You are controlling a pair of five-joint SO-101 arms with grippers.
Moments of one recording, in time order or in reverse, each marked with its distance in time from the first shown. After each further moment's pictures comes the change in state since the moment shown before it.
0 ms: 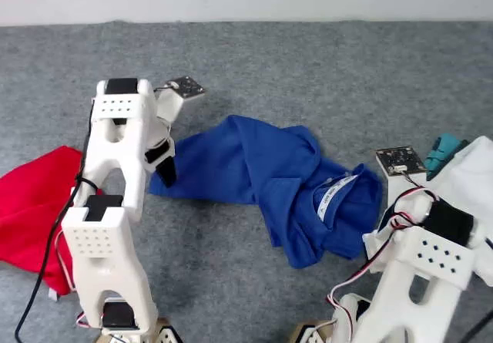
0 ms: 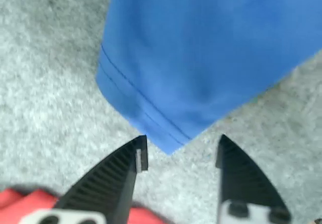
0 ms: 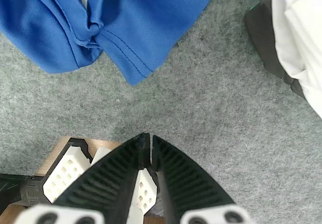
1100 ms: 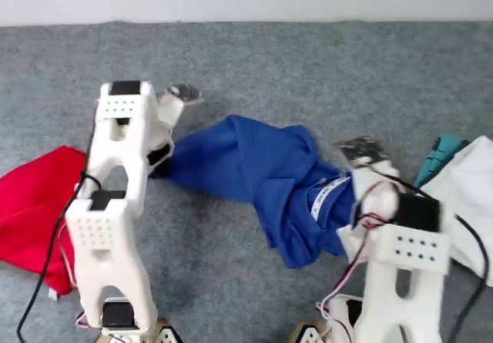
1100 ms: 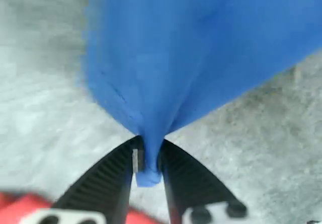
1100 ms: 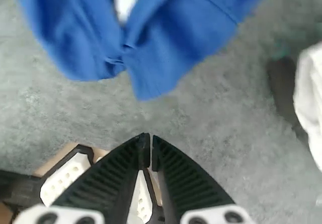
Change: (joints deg) left arm -0.1 1.1 -3.0 1.3 1.8; right arm -18.4 1.7 -0.4 -2.3 -3.4
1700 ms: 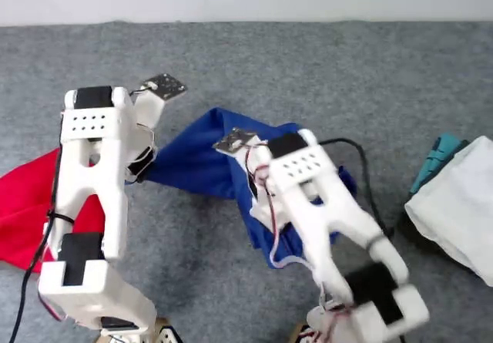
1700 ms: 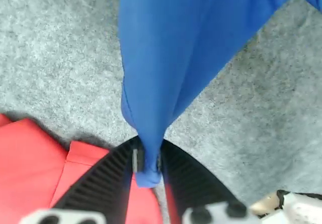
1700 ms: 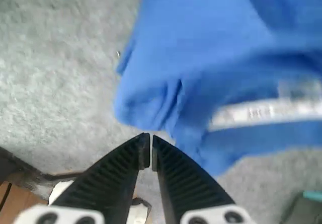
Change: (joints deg) left arm -1.9 -25.7 21.8 0.2 3.2; right arm -31.8 42.9 -21.5 -9.1 -7.2
